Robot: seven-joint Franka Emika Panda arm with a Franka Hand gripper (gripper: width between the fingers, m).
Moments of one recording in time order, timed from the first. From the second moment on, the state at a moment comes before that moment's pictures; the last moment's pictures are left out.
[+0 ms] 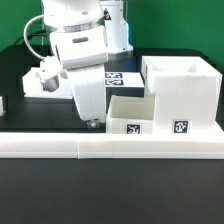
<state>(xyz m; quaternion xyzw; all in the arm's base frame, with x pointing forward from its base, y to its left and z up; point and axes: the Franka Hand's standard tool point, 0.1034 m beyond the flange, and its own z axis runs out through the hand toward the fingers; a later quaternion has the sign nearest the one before) 0.567 -0.051 0.016 -0.64 -0.77 -0.02 0.08</state>
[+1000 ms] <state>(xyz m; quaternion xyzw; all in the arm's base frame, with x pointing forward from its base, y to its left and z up) 0.591 -0.018 0.028 -0.68 -0.73 -0.01 0.08</state>
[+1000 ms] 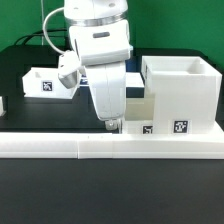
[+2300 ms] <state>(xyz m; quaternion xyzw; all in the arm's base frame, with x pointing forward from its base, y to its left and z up) 0.559 -0.008 0.017 -0.70 -0.71 0.00 0.10</state>
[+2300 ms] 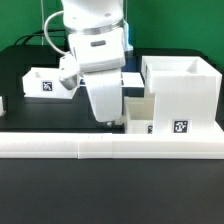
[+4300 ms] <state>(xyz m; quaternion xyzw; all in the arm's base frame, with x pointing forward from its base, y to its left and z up) 0.464 -0.090 0.041 -0.72 -0.69 -0.04 0.02</state>
